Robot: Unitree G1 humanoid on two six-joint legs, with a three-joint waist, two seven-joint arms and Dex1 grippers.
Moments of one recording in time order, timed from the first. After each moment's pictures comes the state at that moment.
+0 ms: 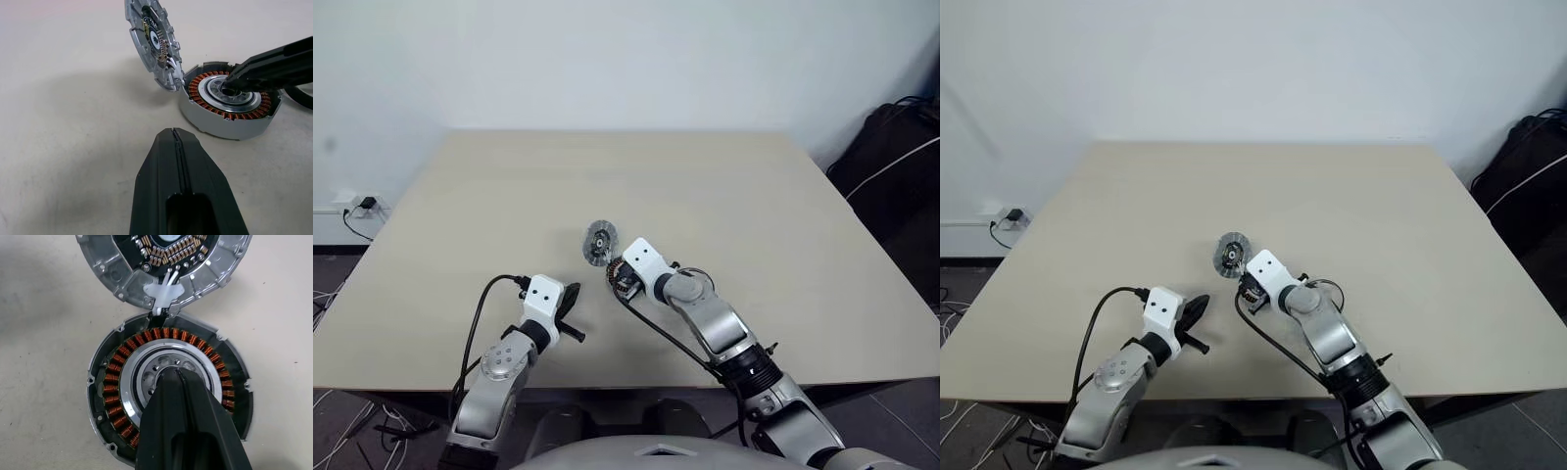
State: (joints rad) left arm 0.20 0.22 -0.16 -0.19 -0.08 0.21 -0.35; right arm -0.33 -0.17 0.42 0.04 -0.11 0.72 0.37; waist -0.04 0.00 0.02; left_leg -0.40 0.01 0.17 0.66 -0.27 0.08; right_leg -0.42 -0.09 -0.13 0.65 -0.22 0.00
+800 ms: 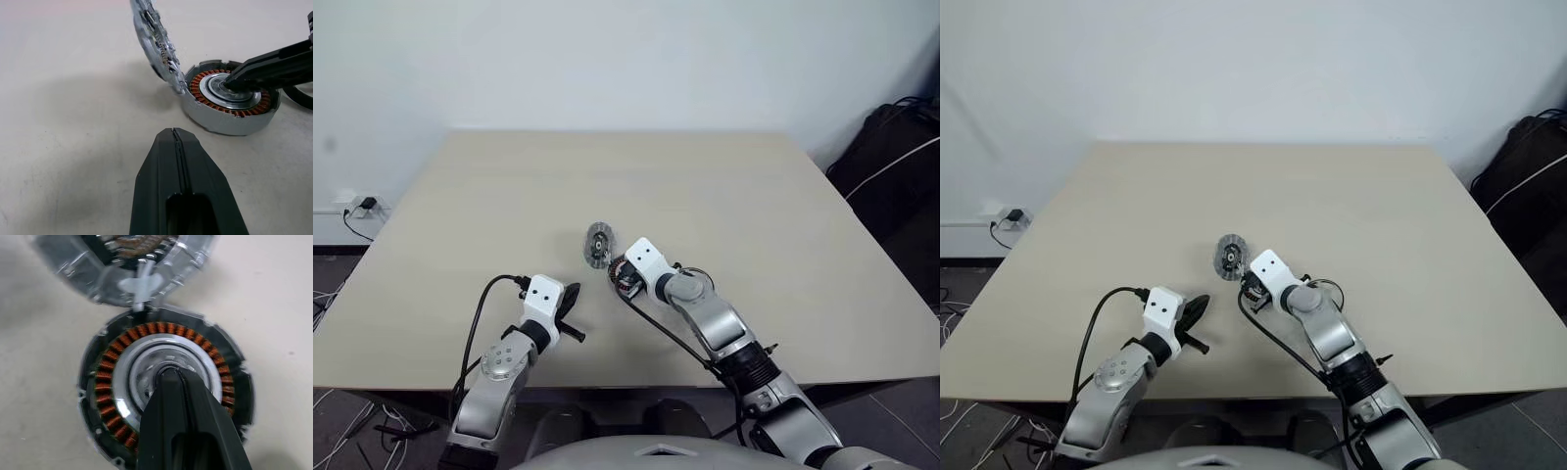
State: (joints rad) left arm 0.20 0.22 -0.16 -0.19 -0.08 0.21 -0.35; right arm -0.34 -0.17 0.38 0.10 -0.11 0.68 0.35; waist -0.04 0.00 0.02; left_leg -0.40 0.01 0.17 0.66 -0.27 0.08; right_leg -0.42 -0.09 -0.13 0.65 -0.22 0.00
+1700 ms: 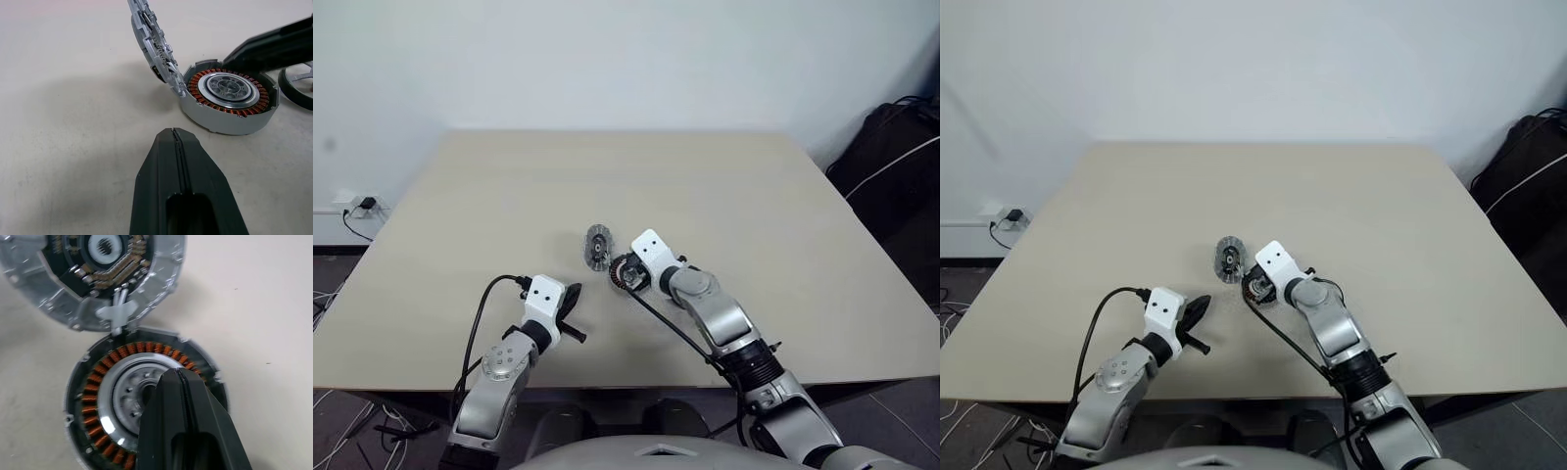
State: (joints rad) left arm 0.20 0.22 -0.16 -0.19 -0.08 0.21 -0.35; right arm -0.35 -0.16 0.37 0.07 -0.11 0.68 0.36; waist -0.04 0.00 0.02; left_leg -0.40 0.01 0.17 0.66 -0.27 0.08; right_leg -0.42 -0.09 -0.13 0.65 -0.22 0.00
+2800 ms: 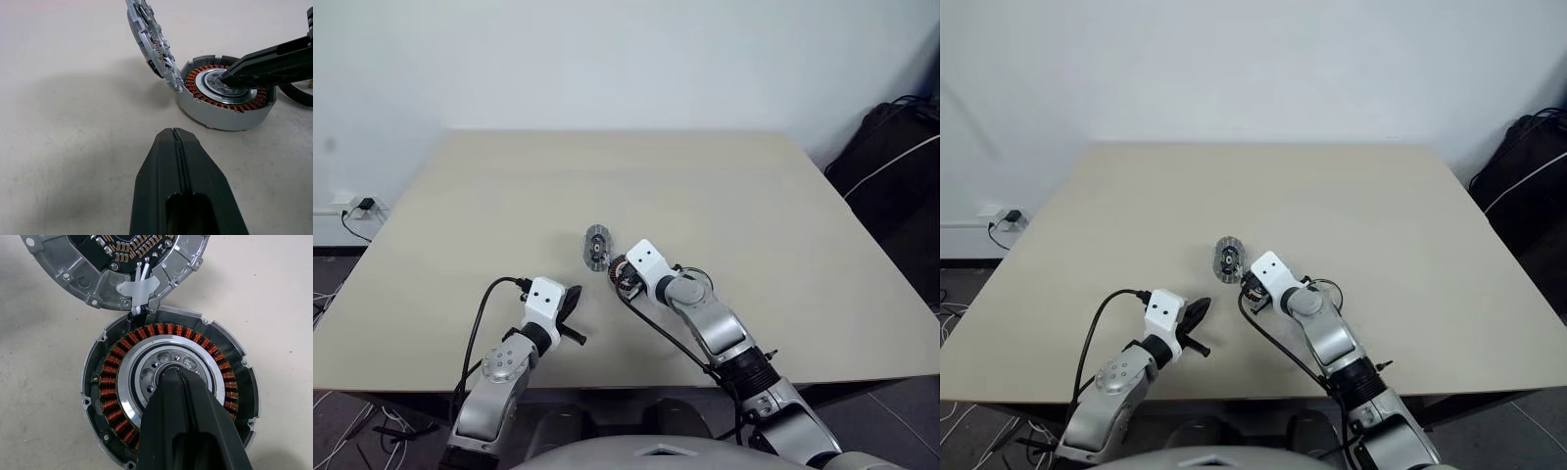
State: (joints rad) left arm 0.21 0.22 -0.17 -0.19 -0.08 0.21 -0.35; right arm -0.31 -0.14 0.38 0.09 -0.12 0.64 0.35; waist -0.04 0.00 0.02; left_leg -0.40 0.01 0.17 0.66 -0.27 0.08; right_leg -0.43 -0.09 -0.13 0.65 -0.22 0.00
